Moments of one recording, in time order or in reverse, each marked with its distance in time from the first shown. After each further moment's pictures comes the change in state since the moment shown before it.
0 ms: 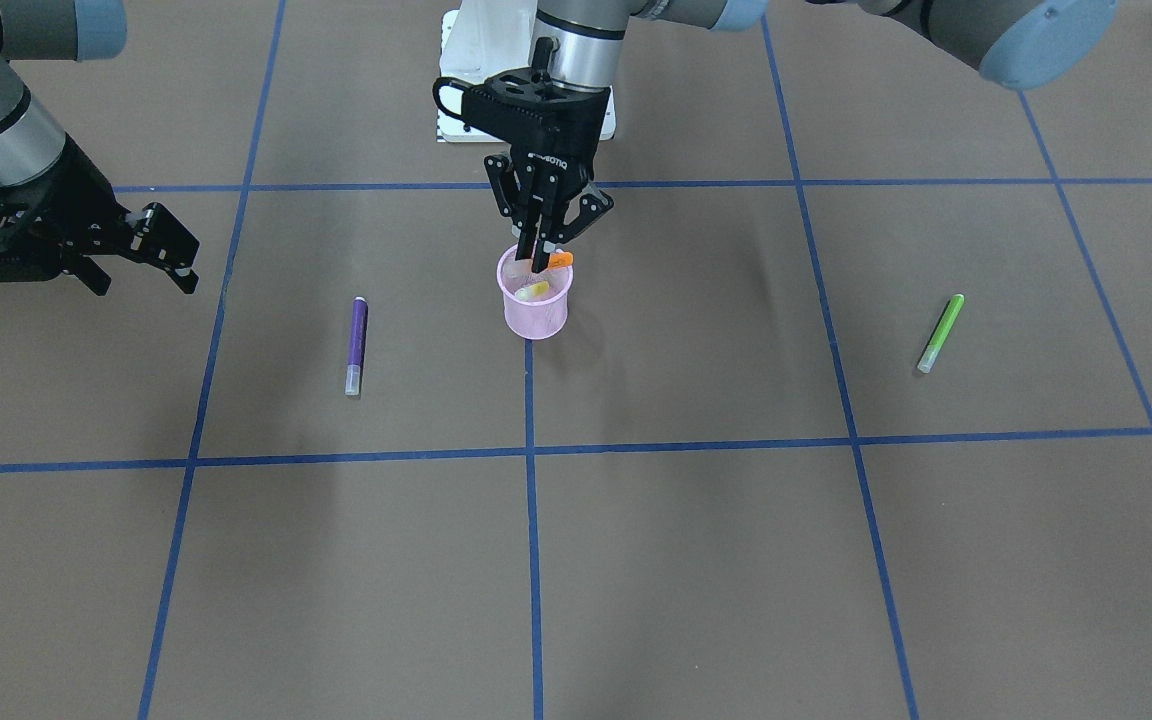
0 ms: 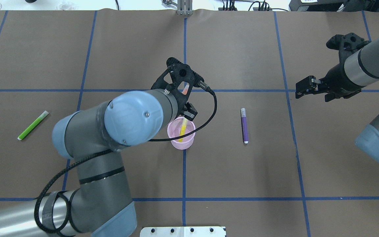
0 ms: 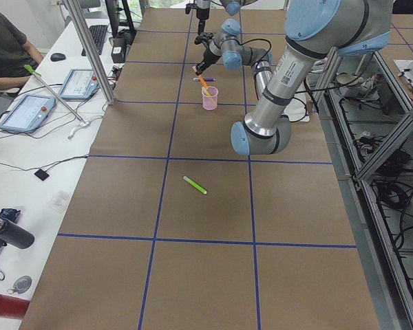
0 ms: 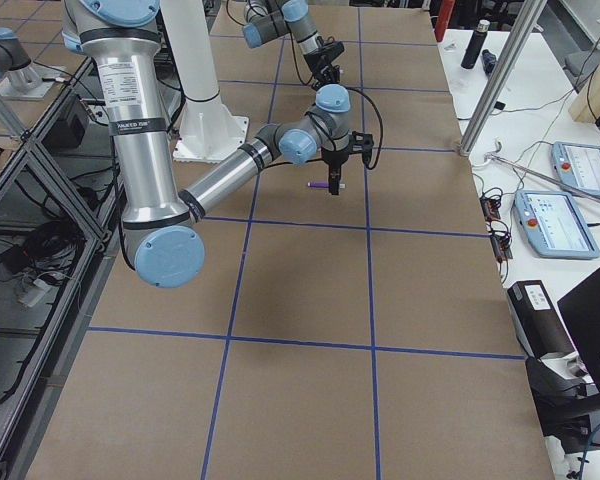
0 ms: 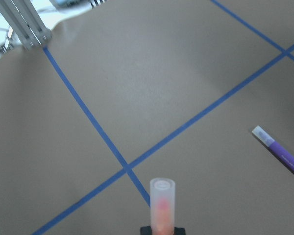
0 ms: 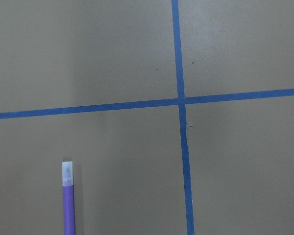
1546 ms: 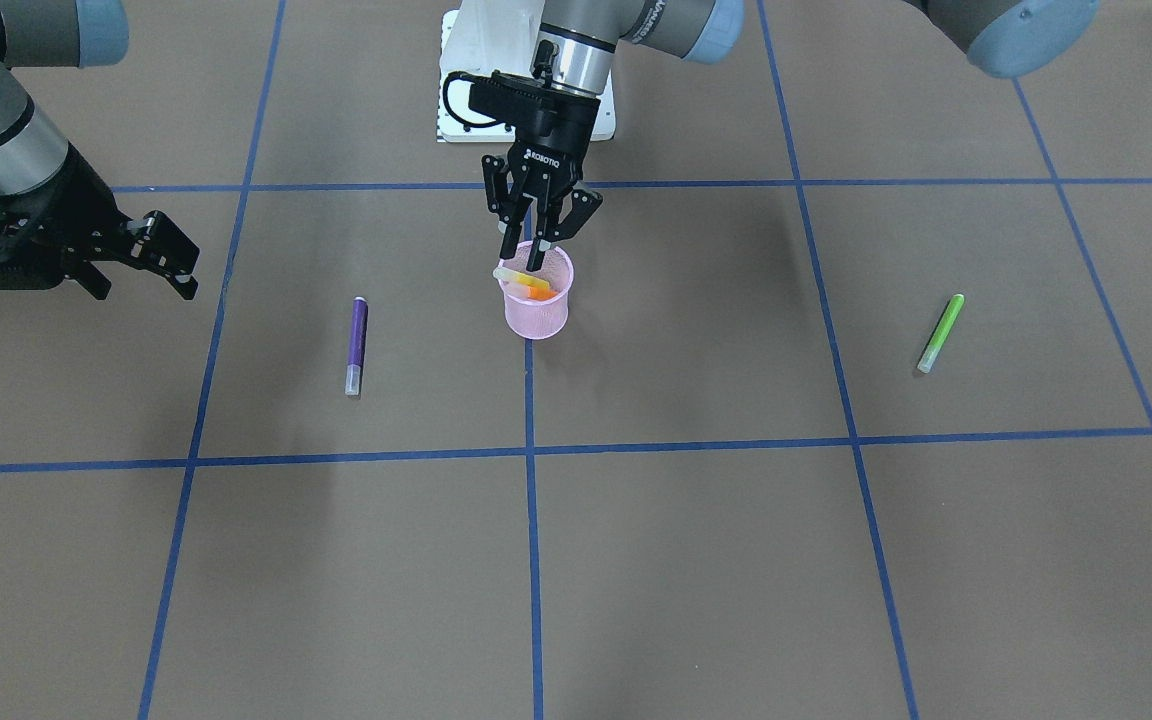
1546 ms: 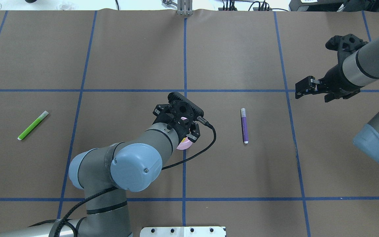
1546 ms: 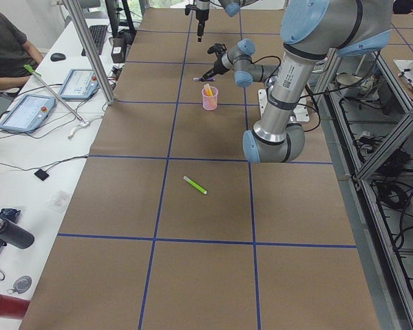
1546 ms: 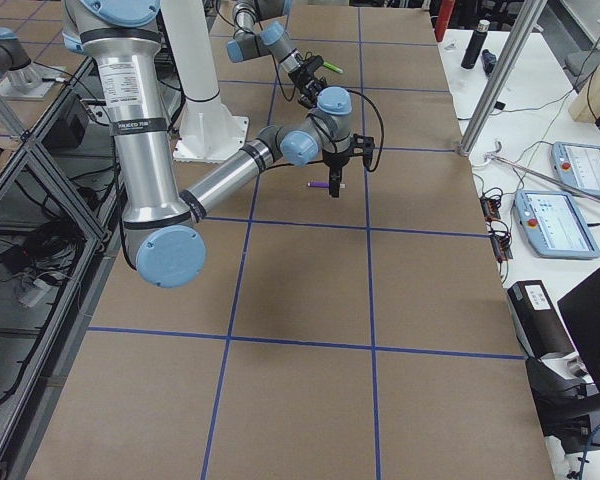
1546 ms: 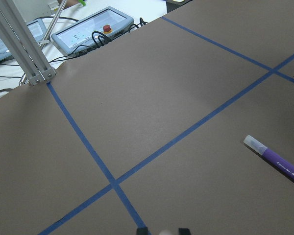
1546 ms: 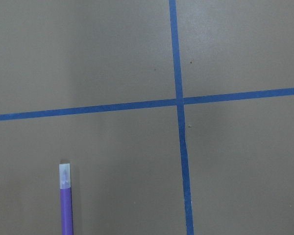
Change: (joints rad) left arm 0.112 0.065 0.077 -0.242 0.195 0.010; right arm -0.002 0.007 -0.020 0.000 -0.002 0.008
